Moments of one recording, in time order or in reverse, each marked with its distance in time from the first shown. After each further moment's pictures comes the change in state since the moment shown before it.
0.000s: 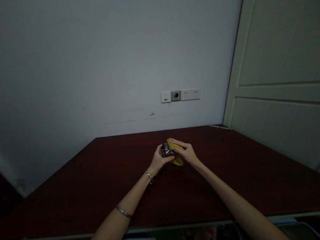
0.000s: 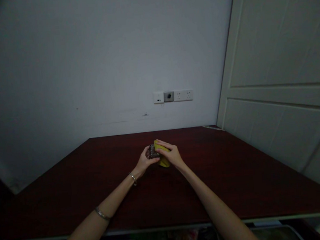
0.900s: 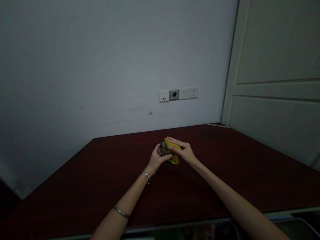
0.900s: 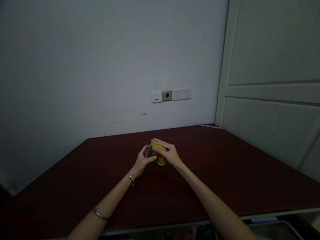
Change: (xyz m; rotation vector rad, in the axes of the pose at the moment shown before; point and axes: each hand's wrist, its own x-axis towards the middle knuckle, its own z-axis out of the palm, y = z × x) left_hand -0.001 0.003 -0.004 -0.003 -0.029 -0.018; right_hand -0.003 -0.004 0.003 0.048 -0.044 -0.049
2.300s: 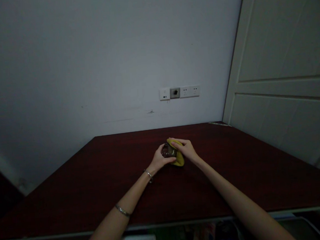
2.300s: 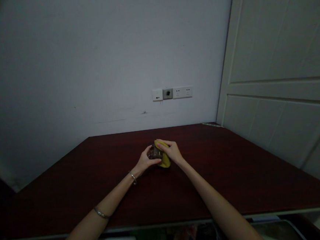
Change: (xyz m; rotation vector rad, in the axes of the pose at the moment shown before) left_hand 0.000 -0.008 0.001 0.125 -0.042 0.019; right_hand 0.007 0.008 -0.003 -0.068 0.084 0.160
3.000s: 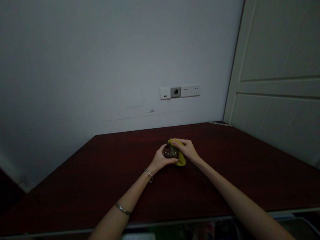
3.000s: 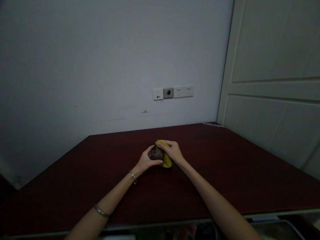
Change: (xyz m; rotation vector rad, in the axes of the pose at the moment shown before) left_hand -0.001 -0.004 -0.001 0.060 -0.043 -0.020; right_hand 0.000 0.008 -0.003 -0.102 0.007 -0.056
